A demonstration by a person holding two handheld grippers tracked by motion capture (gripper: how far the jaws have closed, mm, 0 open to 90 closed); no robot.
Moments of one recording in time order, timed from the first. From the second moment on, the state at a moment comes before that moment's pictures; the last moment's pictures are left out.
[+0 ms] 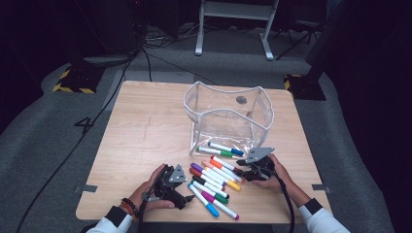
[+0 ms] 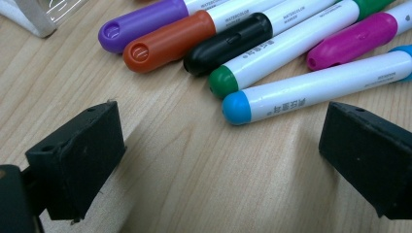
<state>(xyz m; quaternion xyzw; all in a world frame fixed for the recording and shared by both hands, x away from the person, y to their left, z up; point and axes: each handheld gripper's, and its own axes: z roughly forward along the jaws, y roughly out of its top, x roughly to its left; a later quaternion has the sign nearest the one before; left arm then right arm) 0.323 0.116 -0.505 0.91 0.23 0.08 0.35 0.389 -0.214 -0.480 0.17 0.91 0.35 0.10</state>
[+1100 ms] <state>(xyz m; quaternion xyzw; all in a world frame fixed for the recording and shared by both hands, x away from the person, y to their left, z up) 0.323 0.114 -0.505 0.90 0.23 0.08 0.35 0.380 -0.233 -0.446 0.14 0.90 0.39 0.12</state>
